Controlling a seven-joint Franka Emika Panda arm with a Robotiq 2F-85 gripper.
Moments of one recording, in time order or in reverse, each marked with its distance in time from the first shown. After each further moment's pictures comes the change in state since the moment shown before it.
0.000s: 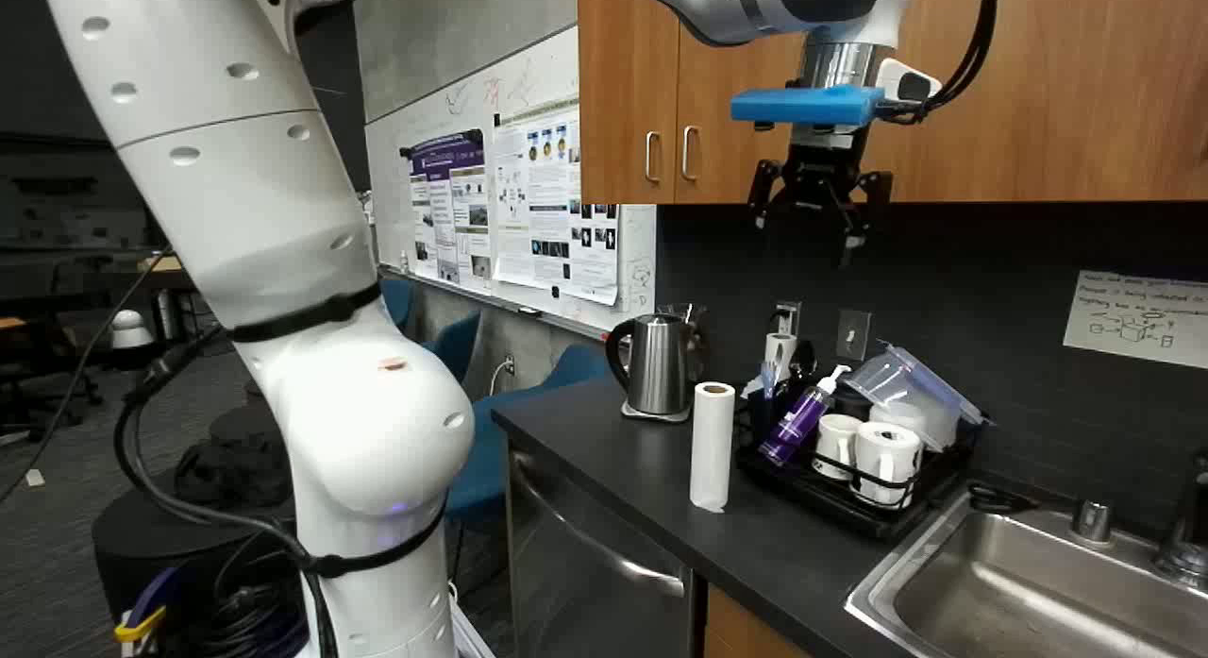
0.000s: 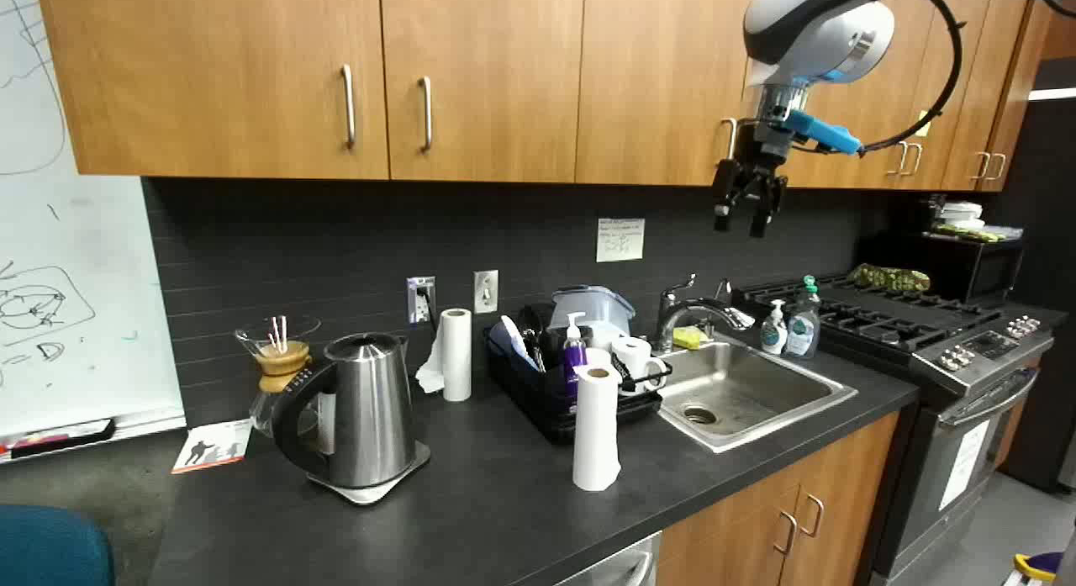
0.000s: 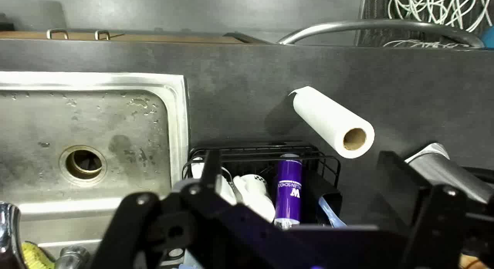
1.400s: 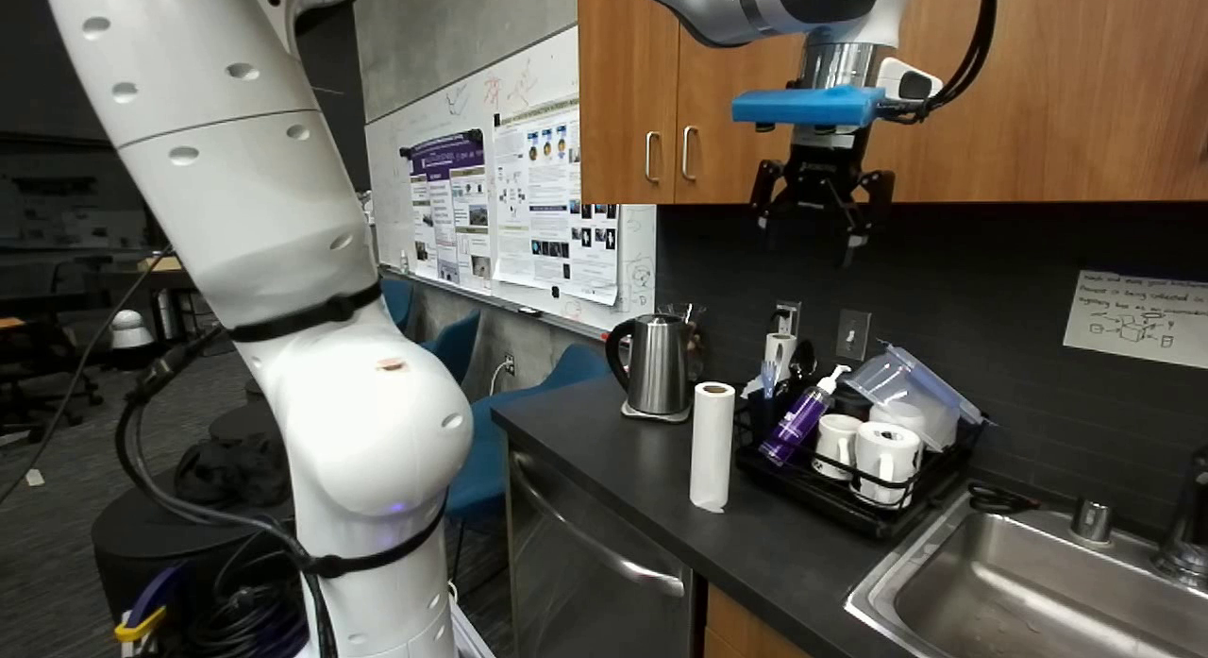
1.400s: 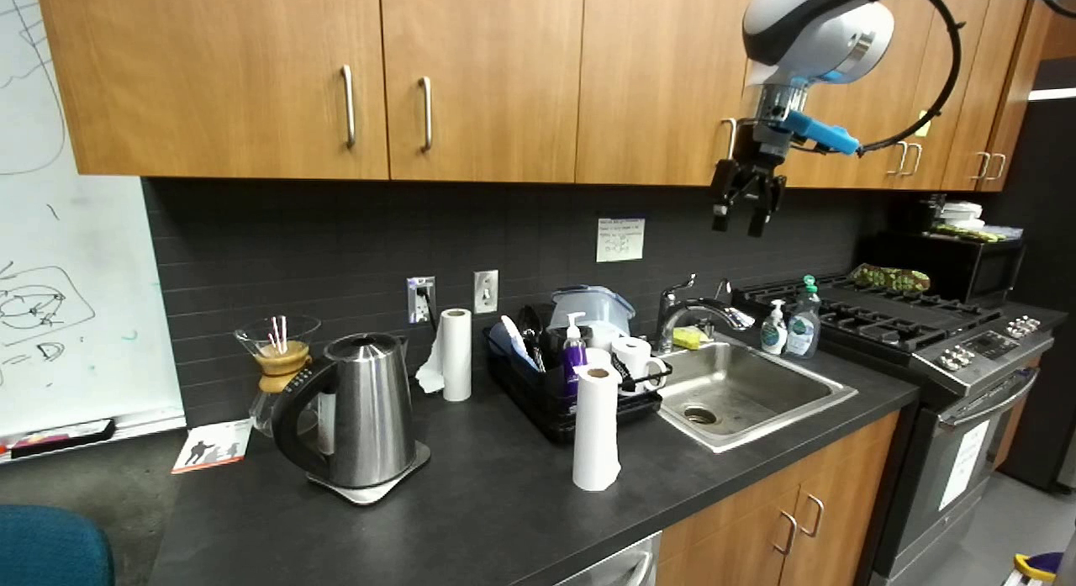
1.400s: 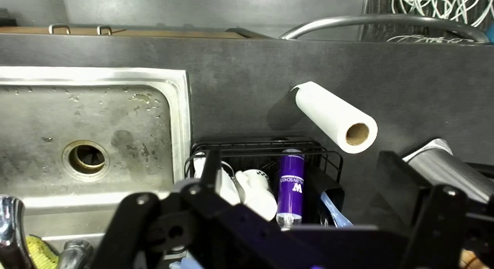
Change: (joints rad) arm -0.011 0.002 0.011 -0.001 0.000 0.018 0.000
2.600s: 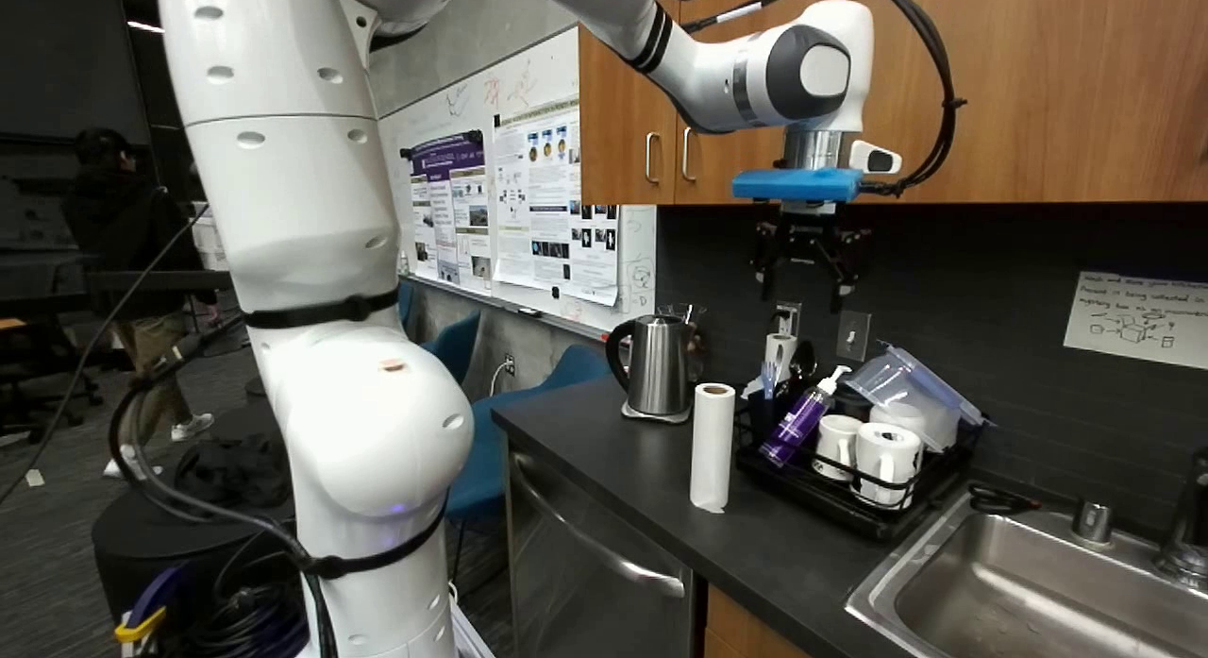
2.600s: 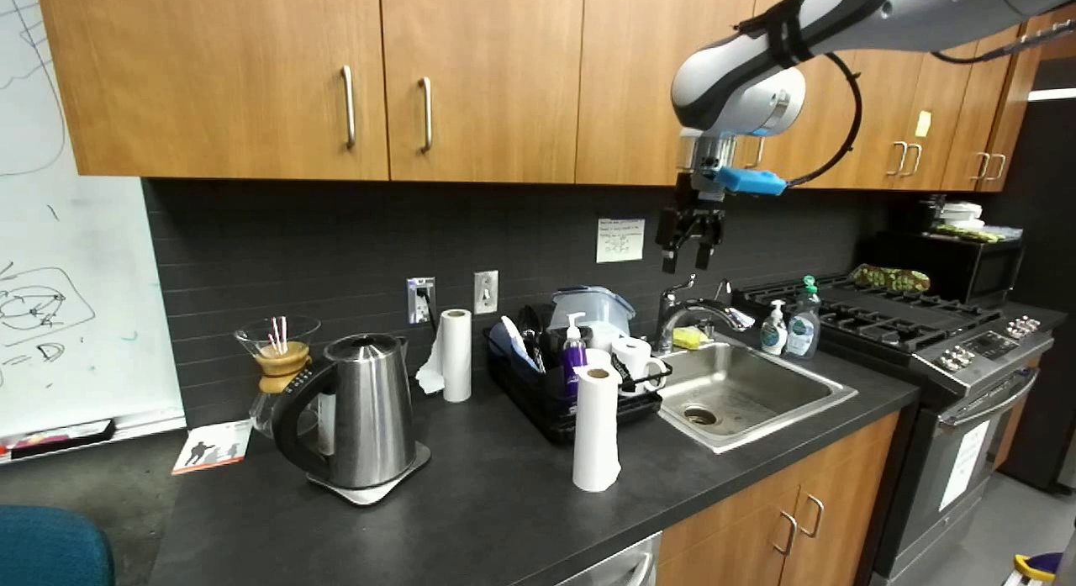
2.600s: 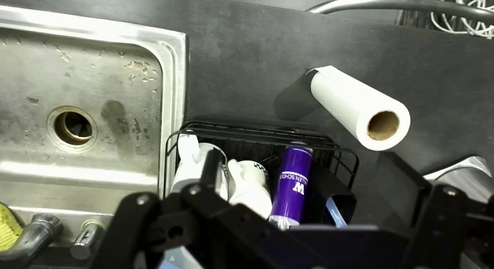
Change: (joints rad) arm 0.001 0.177 0.112 0.001 -0.046 0.186 0.003
